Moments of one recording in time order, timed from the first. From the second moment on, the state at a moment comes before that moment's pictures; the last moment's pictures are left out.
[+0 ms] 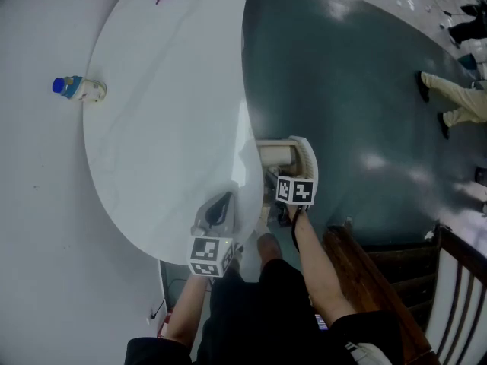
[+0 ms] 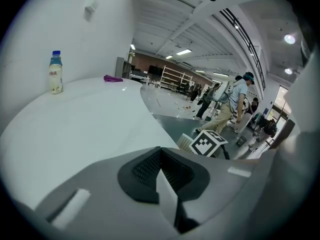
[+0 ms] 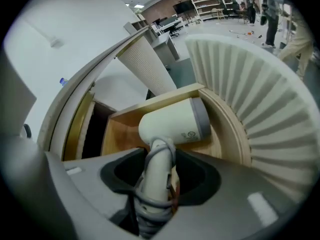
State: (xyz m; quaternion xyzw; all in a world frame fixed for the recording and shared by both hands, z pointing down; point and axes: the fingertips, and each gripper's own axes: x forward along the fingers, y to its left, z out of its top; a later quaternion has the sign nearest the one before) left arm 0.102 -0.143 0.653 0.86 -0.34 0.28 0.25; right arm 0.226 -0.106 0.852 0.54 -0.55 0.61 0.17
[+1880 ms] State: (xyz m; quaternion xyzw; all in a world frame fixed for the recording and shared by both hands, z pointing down) left arm 0.099 -0.131 0.532 0.88 -0.38 0.22 0.17; right arm 0.251 -0.106 0.669 0.58 -0.67 0.45 0.13
